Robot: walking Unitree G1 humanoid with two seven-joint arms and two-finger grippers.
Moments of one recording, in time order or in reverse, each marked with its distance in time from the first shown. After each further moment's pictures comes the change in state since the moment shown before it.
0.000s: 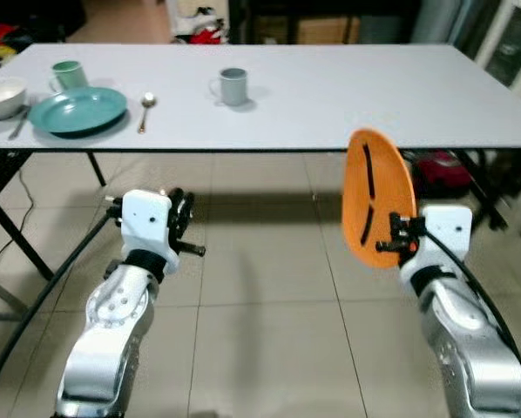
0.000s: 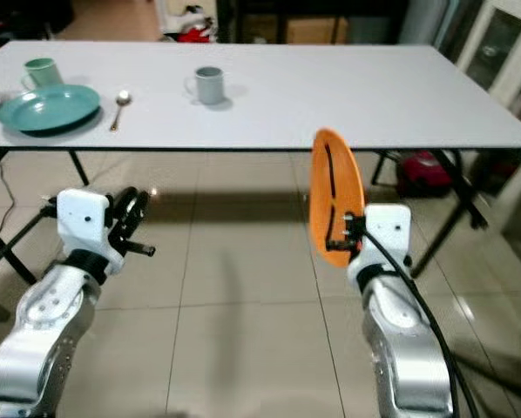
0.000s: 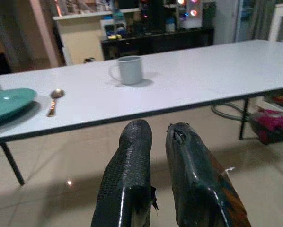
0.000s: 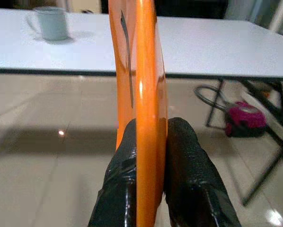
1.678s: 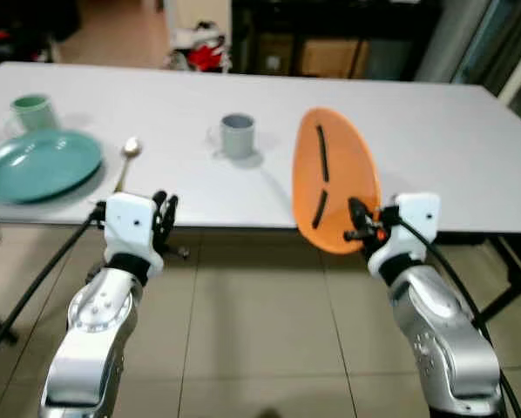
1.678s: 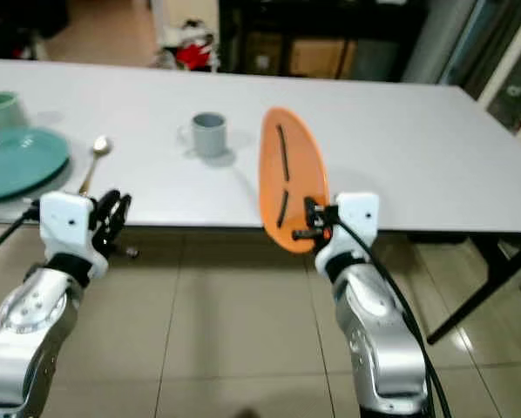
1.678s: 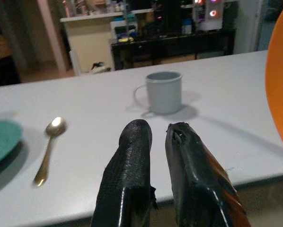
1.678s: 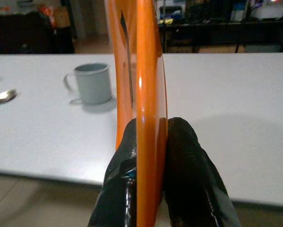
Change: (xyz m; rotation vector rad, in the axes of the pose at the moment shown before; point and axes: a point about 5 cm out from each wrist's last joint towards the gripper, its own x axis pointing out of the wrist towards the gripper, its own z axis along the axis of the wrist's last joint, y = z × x) left arm -0.004 0.011 -0.003 0.024 0.012 0.015; right arm 0.008 0.028 0.015 0.091 -0.093 0.193
